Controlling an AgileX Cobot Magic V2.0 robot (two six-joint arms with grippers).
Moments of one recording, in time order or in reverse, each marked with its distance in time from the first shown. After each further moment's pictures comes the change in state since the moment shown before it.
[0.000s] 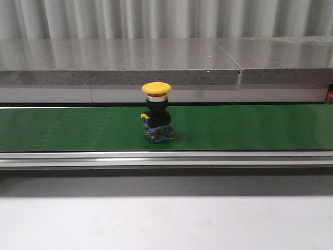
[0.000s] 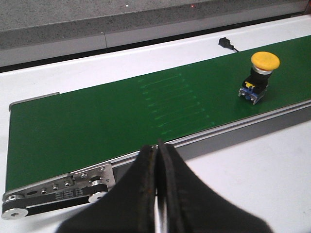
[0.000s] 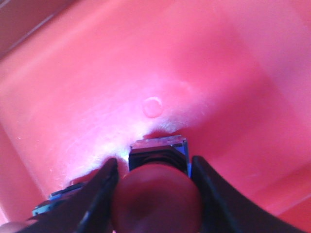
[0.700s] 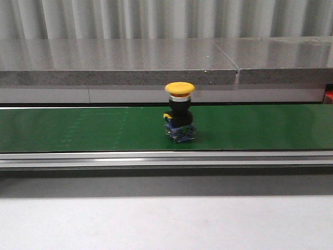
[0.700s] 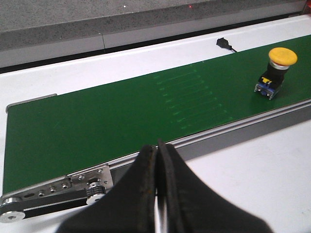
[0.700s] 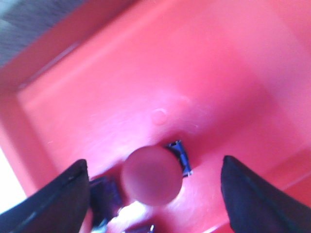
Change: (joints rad) left arm 0.000 0.000 0.000 0.000 0.000 0.000; right arm 0.006 -0.104 0.024 0.008 -0.008 -0.001
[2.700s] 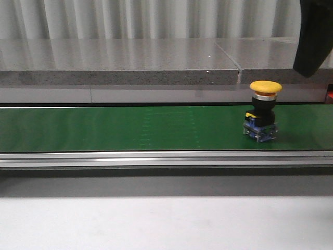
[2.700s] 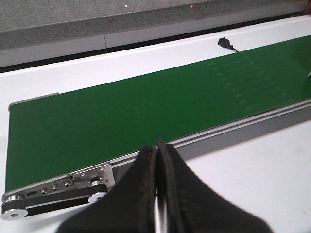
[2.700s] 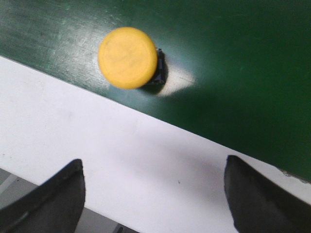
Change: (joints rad) left arm 0.000 0.000 0.000 0.000 0.000 0.000; right arm 0.797 -0.648 0.526 -0.049 0.324 -0.155
